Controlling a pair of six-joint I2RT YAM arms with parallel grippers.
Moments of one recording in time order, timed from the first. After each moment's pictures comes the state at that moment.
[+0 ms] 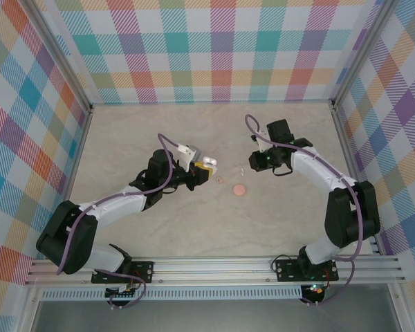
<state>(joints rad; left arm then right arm) -0.56 1.38 0.69 0.34 0.49 -0.21 0.31 1.57 1.14 -0.64 -0.29 0.02</state>
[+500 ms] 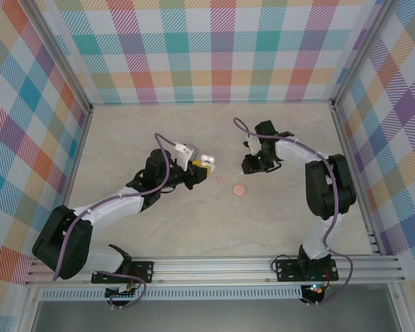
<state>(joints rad) -0.56 1.33 0.69 0.30 0.45 -0.21 0.34 1.88 1.31 -0.72 -0.29 0.02</state>
